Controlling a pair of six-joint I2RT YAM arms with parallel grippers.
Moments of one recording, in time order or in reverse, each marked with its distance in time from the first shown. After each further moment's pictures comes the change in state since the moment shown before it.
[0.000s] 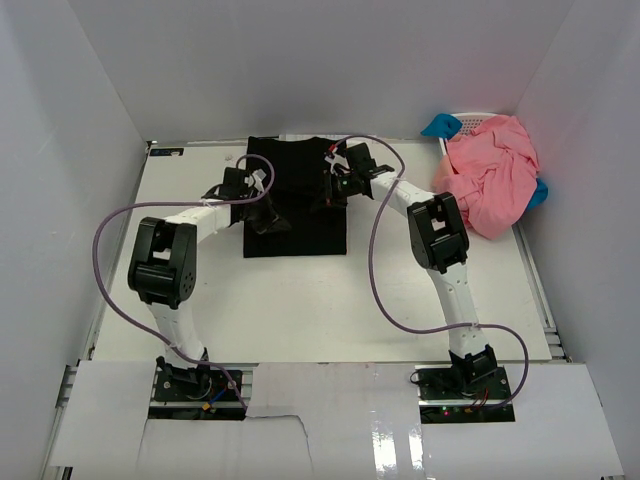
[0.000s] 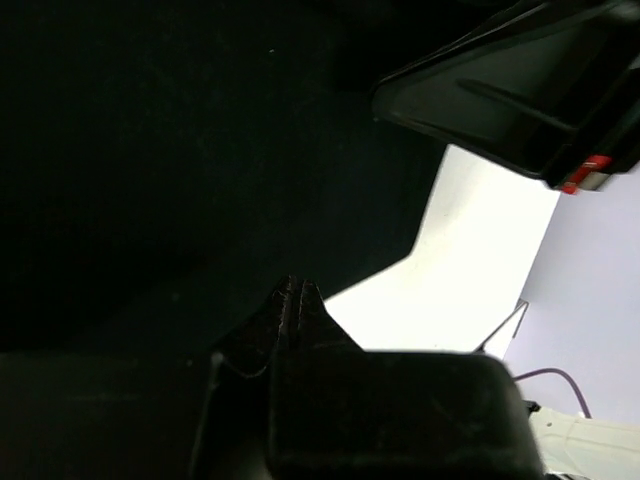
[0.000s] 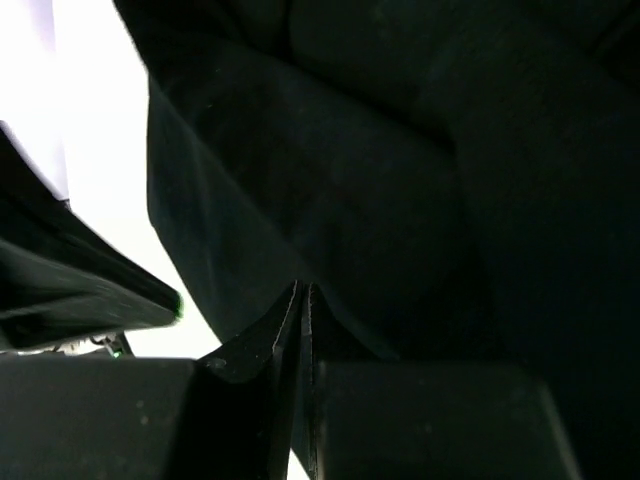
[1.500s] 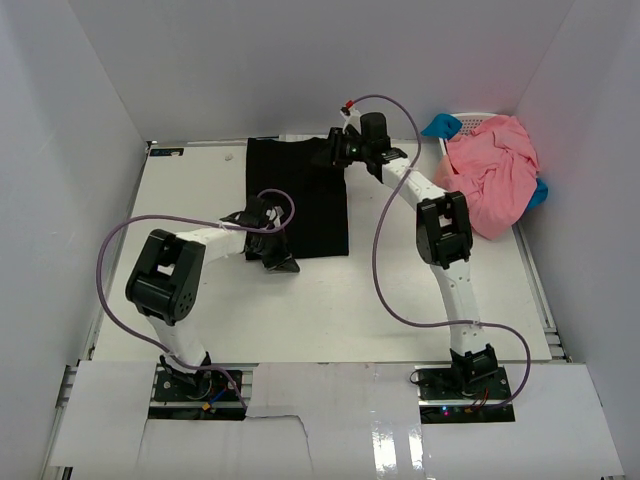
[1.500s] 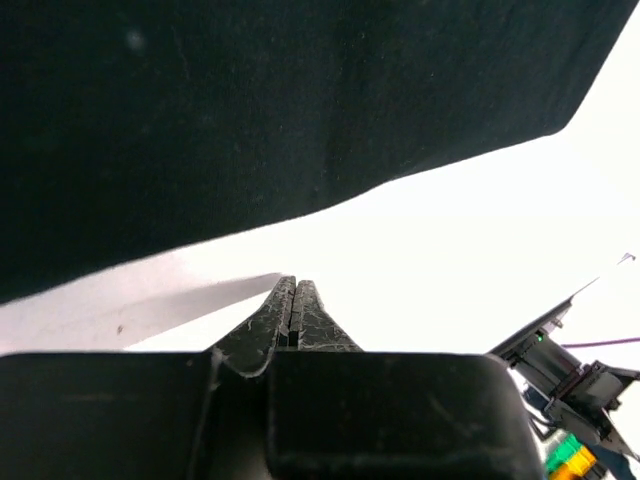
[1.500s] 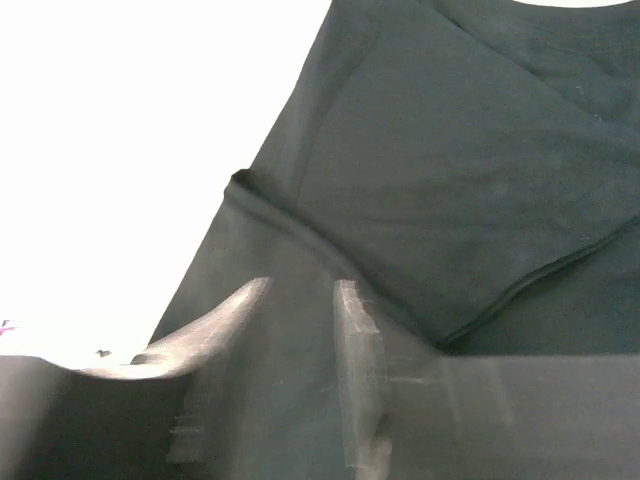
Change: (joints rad) left arm -0.172 -0.077 -0.220 -0.068 -0.121 -0.010; right arm -0.076 0.091 0.246 0.290 0.108 0.001
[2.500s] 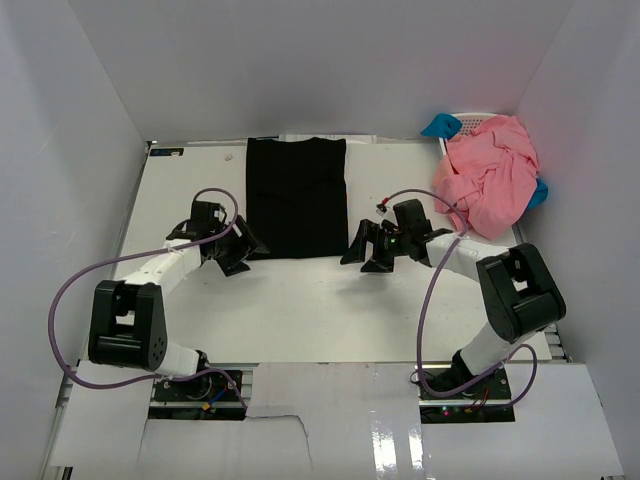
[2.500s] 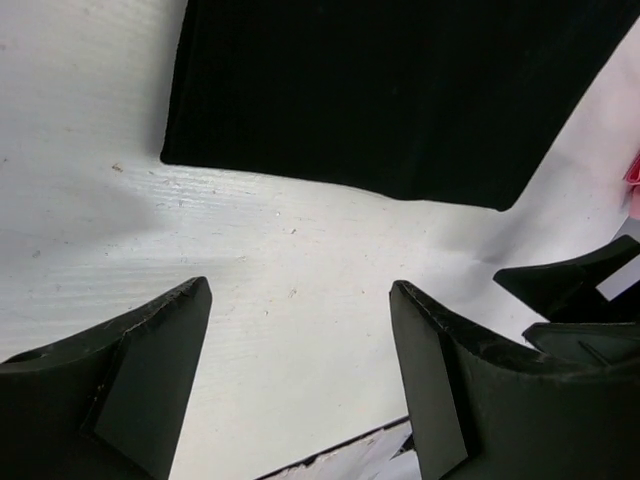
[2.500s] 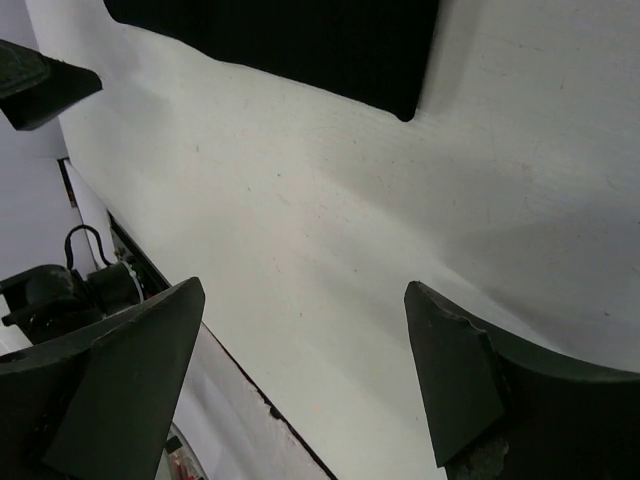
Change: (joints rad) left arm 0.260 -0.355 -0.165 -0.079 -0.084 -0.087; right arm 0.035 -0.901 -1.347 -0.045 0.009 0.148
